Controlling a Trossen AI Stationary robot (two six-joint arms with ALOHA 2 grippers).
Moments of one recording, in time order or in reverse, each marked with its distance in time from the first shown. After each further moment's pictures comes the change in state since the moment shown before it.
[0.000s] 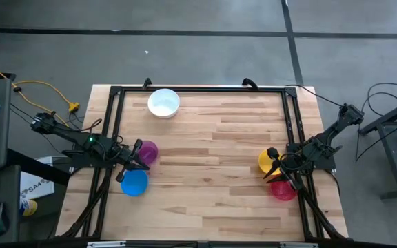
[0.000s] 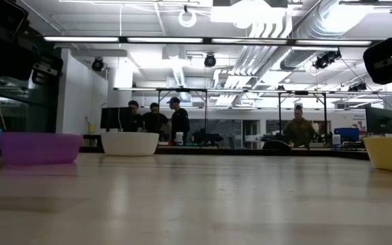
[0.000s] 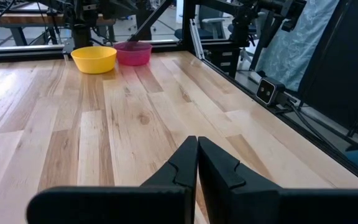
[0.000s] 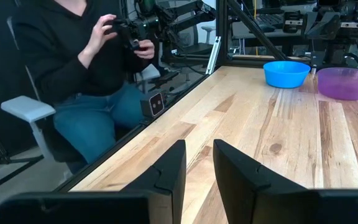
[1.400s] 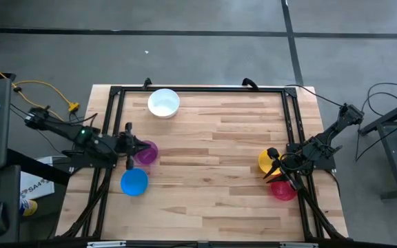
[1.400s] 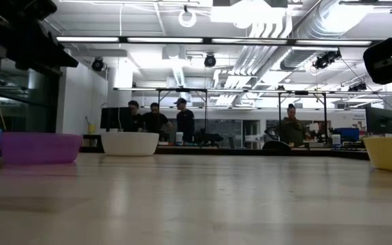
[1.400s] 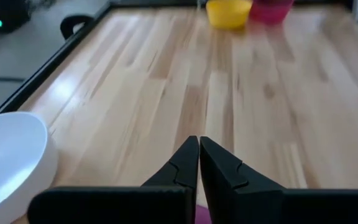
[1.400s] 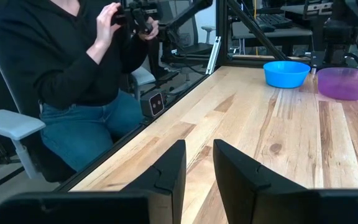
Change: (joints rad) left arm 0.000 0.266 0.398 -0.453 -0.510 -0.139; right arm 0.000 0.000 0.000 0.000 0.000 0.000
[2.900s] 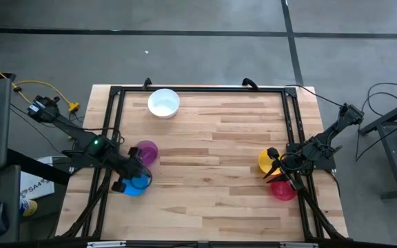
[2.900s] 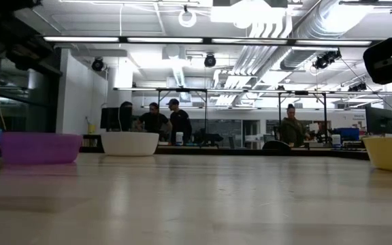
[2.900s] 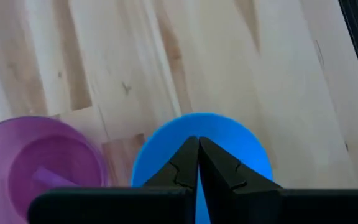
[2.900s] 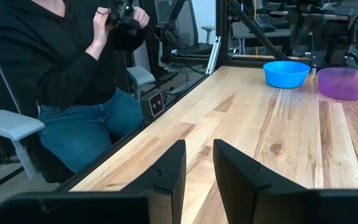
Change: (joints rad) left arm -0.187 0.467 0.285 -0.357 0.464 -0.117; right arm 0.000 0.000 0.000 0.000 0.000 0.000
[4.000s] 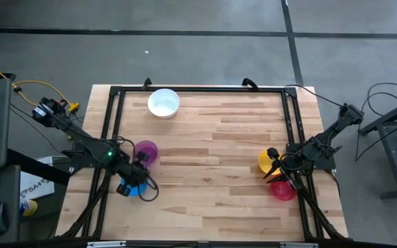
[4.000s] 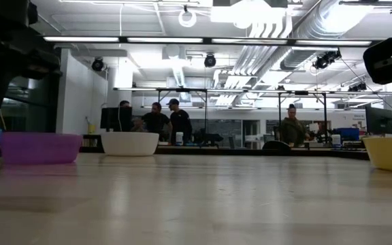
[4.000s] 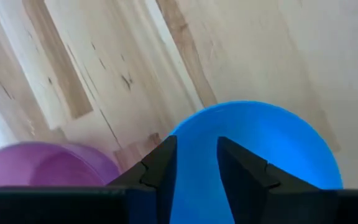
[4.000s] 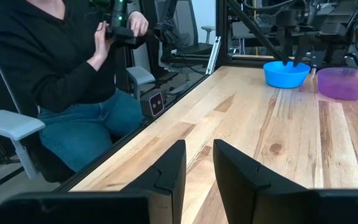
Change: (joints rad) left arm -0.016 0.224 -0.003 0.062 -0.063 0.194; right arm 0.000 0.000 0.000 0.000 0.000 0.000
